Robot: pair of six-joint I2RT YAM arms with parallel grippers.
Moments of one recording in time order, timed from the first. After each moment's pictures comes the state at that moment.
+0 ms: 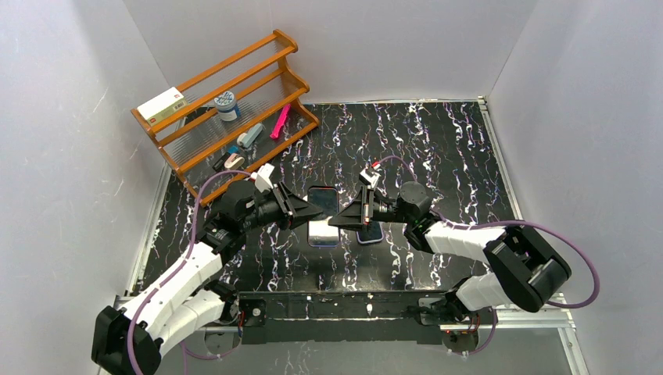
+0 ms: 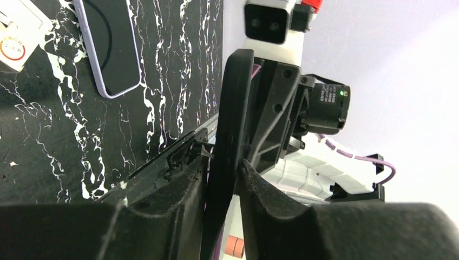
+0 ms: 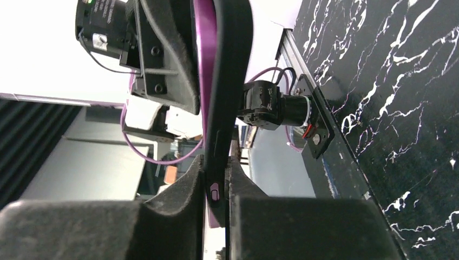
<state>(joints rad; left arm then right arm) -0.51 0.86 0.57 -0.04 0.52 -1.27 0.72 1.38 0.48 0.91 -0.80 1.44</state>
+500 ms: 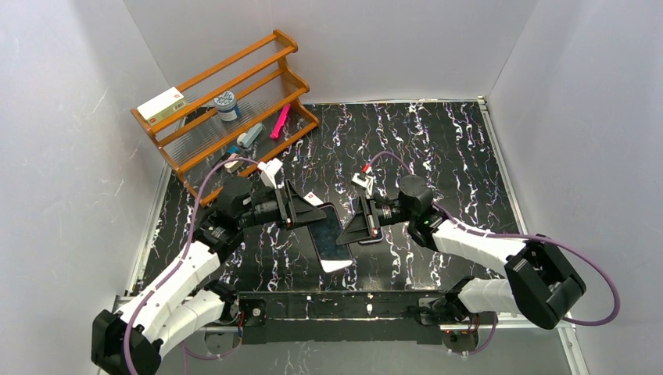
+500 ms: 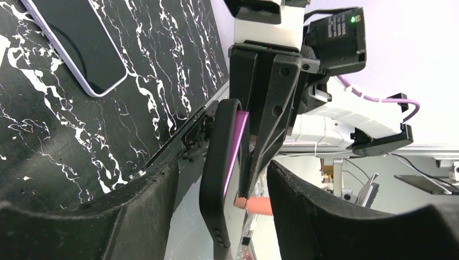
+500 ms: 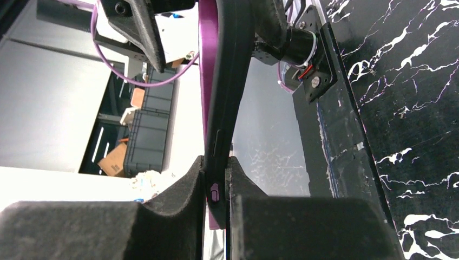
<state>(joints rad) -0.51 0.85 0.62 -0.06 0.68 -1.03 0.72 1.26 0.54 0.65 -1.06 1.19</state>
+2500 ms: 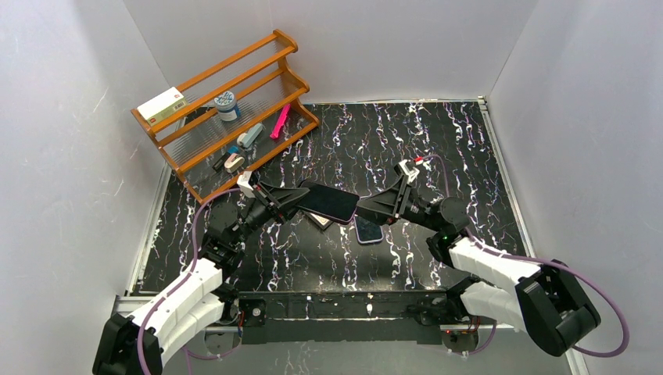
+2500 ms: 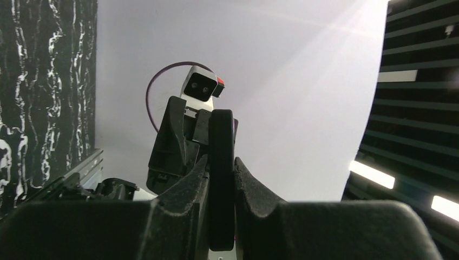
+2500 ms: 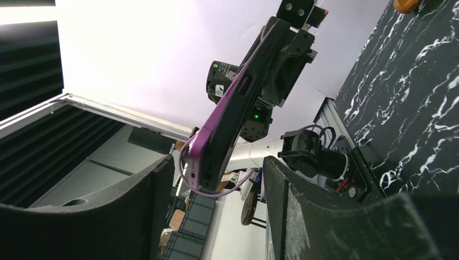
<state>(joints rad) -0.46 0.78 0.31 0.57 0.40 -1.80 0.57 1.08 0.32 1.10 -0.70 1.59</state>
